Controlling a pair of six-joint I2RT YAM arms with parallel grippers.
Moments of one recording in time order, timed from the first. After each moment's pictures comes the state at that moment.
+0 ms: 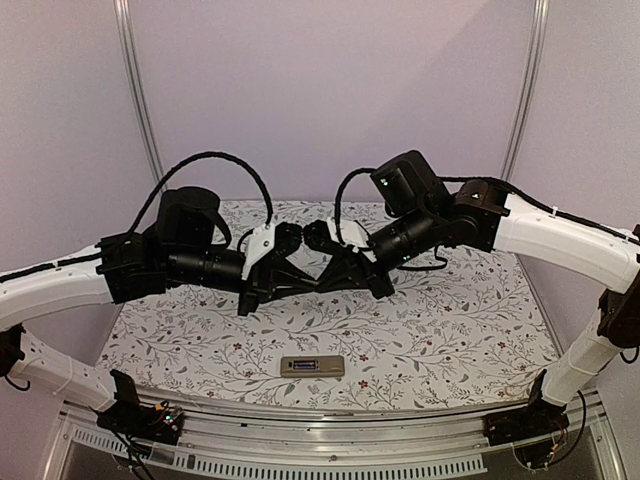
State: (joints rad) left arm -1.00 1.19 1.02 -0.23 0.39 0.37; right arm 1.01 1.59 1.53 -0.64 -0.55 -0.59
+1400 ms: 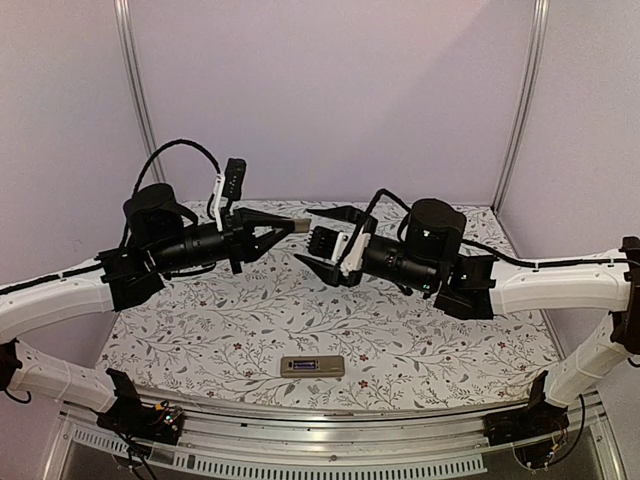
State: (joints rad) left arm -0.81 1.13 0.83 0.32 0.40 -0.25; right arm 1.10 1.49 1.03 0.51 -0.06 -0.82
